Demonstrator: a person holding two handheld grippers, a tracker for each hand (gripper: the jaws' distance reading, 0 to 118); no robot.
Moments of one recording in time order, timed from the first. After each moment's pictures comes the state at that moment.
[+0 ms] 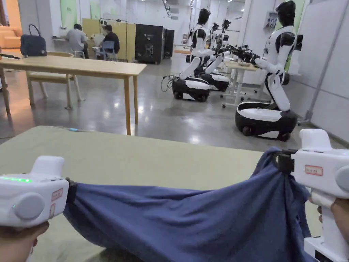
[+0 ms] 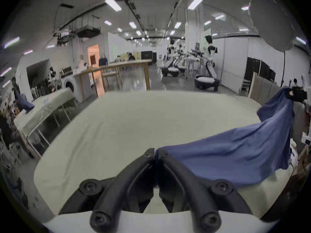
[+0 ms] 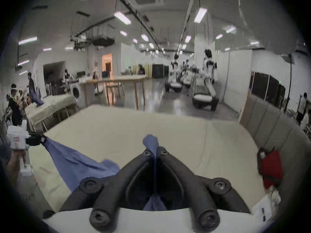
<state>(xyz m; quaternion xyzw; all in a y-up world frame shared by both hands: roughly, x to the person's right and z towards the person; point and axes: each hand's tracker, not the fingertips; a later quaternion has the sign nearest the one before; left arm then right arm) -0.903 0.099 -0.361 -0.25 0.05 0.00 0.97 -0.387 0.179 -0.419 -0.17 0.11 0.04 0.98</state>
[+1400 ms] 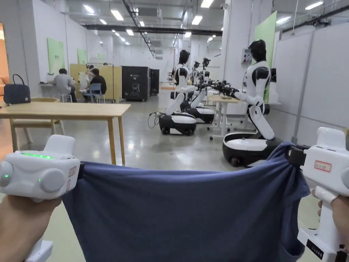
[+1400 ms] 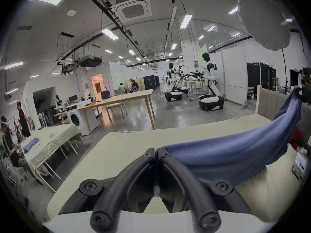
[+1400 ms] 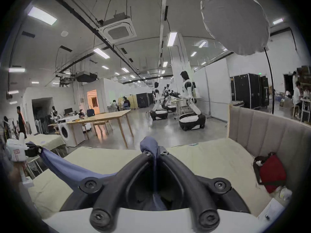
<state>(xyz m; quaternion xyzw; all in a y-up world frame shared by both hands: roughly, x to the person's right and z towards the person) -0.838 0.184 -0.439 -0.16 0.07 -0.06 0.98 -0.309 0.203 -0.450 -0.07 0.05 -0.07 0.99</state>
